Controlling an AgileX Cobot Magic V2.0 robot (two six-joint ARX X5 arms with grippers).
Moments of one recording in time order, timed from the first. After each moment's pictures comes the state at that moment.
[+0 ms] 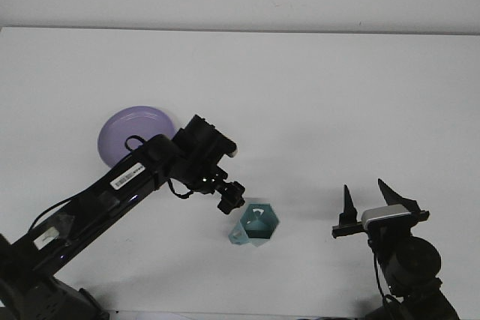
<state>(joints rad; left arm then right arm) -0.69 1.64 1.49 -0.89 0.39 -0.03 0.41 0.37 0.46 -0.27 0.24 0.00</state>
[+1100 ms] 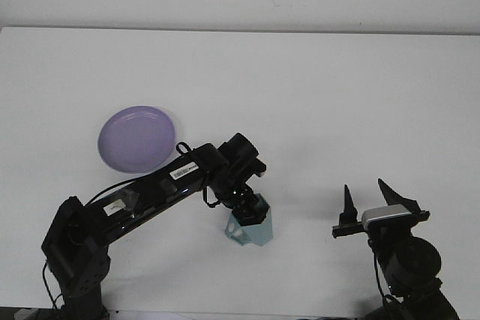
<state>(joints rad) -0.77 1.87 1.50 -0.82 0.37 -0.02 0.41 0.37 0.46 -0.27 0.24 0.00</state>
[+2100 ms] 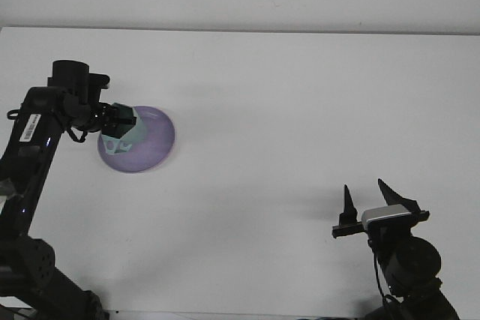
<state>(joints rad) 0.05 1.71 1.65 -0.93 0.13 0.15 0.41 0.37 0.46 -0.27 0.24 0.00</state>
